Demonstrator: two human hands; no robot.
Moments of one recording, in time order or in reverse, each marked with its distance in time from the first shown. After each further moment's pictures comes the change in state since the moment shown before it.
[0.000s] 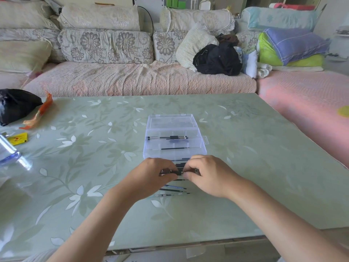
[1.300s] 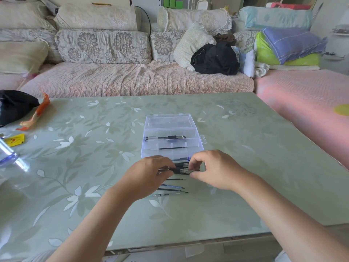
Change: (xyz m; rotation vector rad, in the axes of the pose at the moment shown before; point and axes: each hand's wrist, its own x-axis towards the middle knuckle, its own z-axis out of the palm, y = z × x) left_hand 0.001 -0.003 0.001 0.179 0.060 0.046; right_hand -0.004 0.009 -0.020 -0.008 -0.043 0.148
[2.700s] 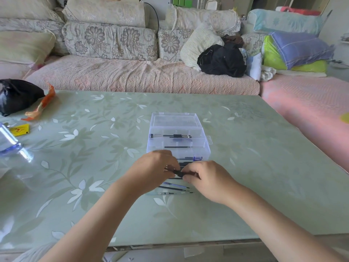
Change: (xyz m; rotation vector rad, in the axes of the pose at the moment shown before) left_hand 0.005 -0.004 -0.007 -0.004 0.020 0.121; right_hand 0.002 -0.018 0.036 0.062 -0.003 -0.036
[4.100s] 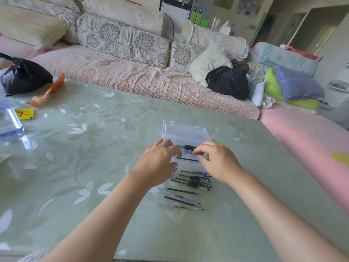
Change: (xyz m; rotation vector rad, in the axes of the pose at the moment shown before) left_hand 0.020 -0.045 -0.011 0.121 0.247 -0.031; right_hand 0.081 -0.007 -0.027 -0.287 0.221 -0.066
